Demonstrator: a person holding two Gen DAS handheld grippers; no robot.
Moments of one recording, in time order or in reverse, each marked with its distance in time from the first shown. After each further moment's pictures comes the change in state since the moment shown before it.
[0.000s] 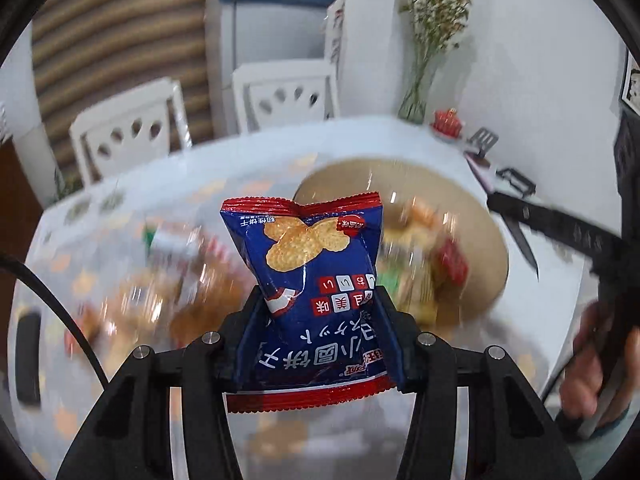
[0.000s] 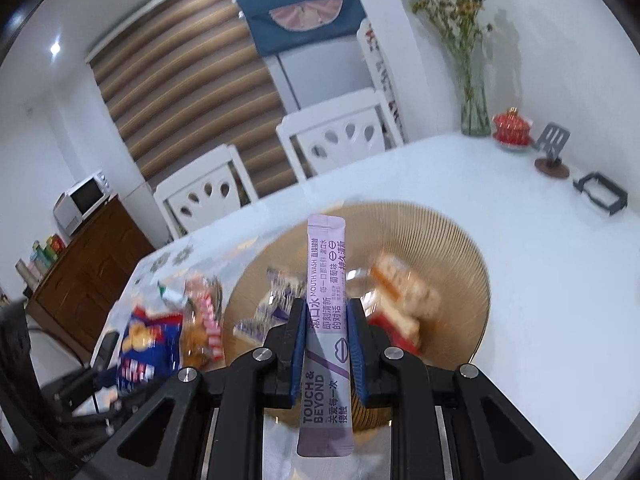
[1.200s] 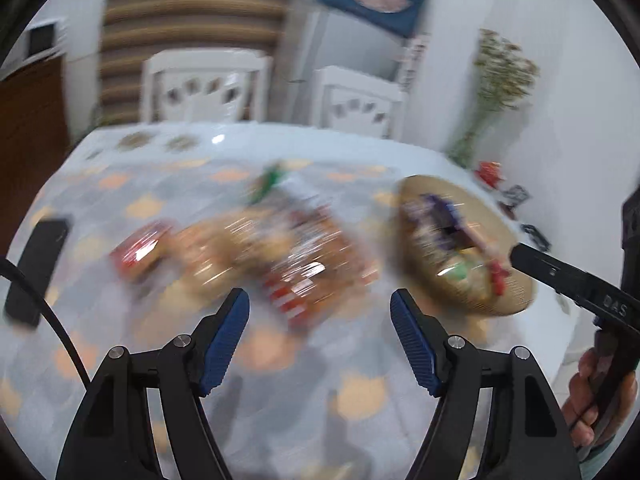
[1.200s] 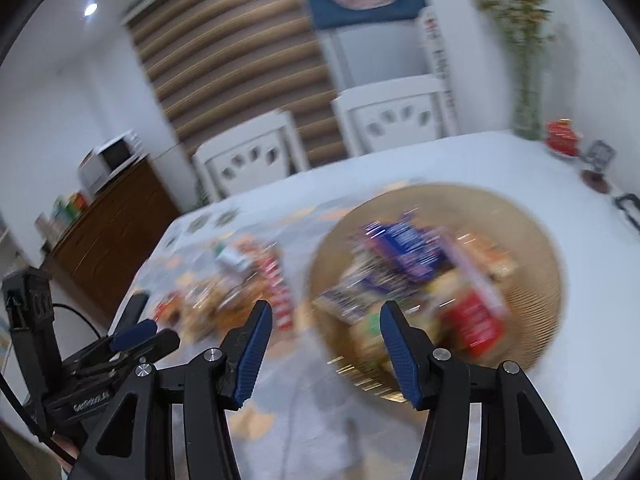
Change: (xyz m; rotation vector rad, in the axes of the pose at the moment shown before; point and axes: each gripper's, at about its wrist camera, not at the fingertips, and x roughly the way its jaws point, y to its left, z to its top) left arm -0.046 0.121 -0.098 -0.323 -0.051 0.049; right arm 0.018 0.099 -0.049 -0.168 0.139 0.143
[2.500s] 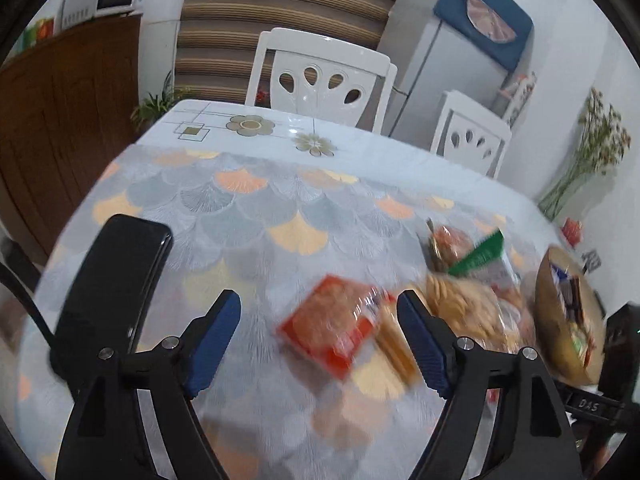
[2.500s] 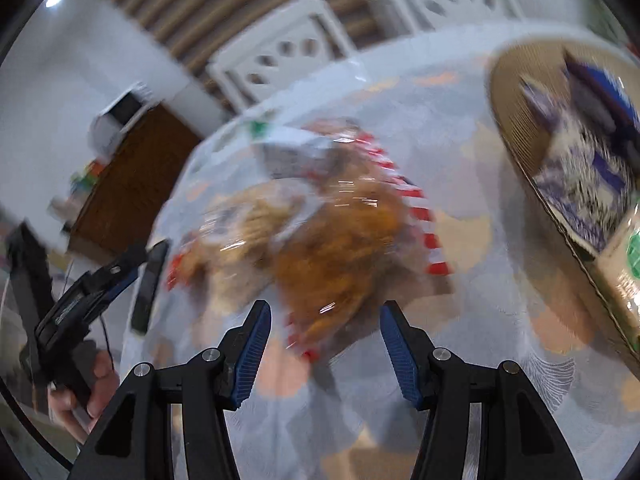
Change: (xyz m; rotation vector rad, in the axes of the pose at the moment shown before) left arm 0.050 0.158 0.057 -0.185 -0.017 0.120; right arm 0.172 0.042 -0.018 0.222 0.301 0.142
